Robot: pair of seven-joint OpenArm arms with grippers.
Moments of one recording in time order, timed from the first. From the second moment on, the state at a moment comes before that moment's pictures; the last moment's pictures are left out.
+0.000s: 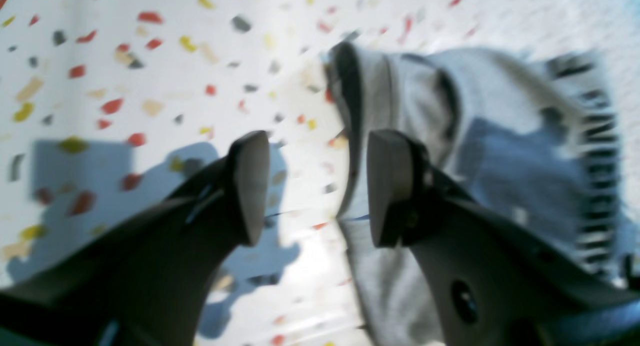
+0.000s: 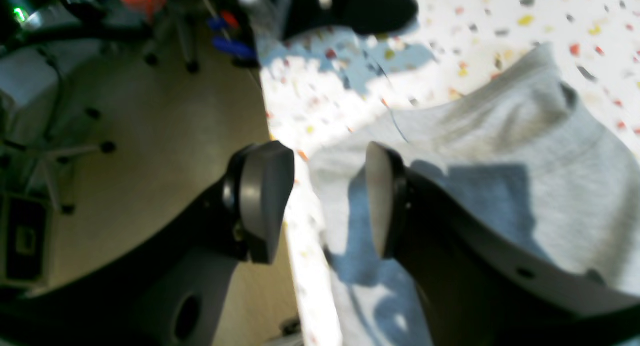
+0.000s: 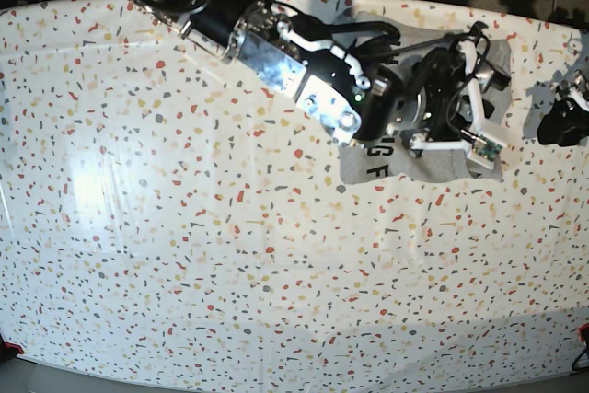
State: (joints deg) left arm 16.9 -38.0 -20.6 79.1 -62.3 -39.8 37.9; right arm 19.1 -3.4 -53.1 94.7 37.5 13.4 -52.3
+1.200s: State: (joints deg) left arm 26.4 -8.2 -21.0 85.1 -33.5 -40.8 28.7; right arm 21.6 12.9 -44.9 73.2 26.0 12.7 -41.1
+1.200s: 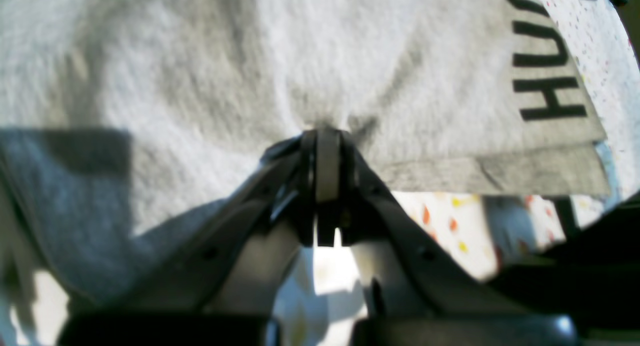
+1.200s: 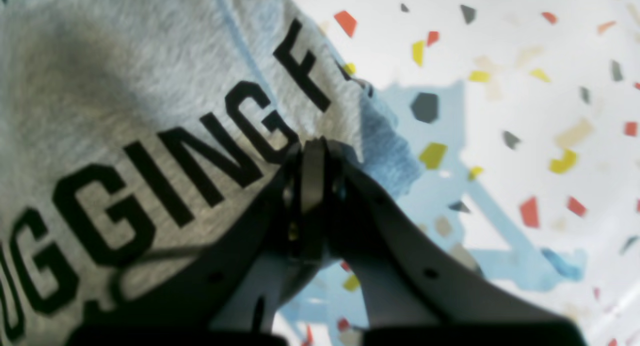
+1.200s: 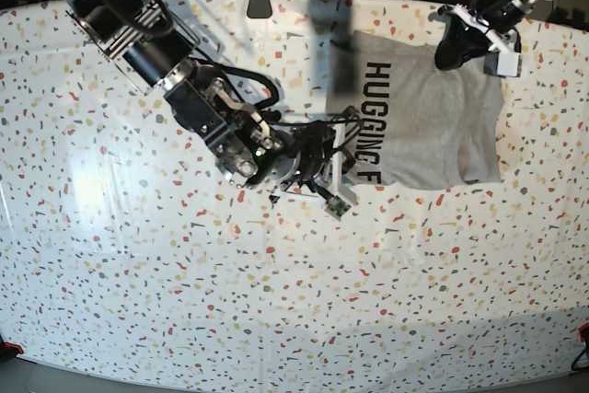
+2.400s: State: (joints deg) left arm -12.0 -14.3 -21.0 64.8 -32.6 -39.4 36.9; right arm -1.3 16.8 -44.7 109.7 12.0 3.0 -45.5
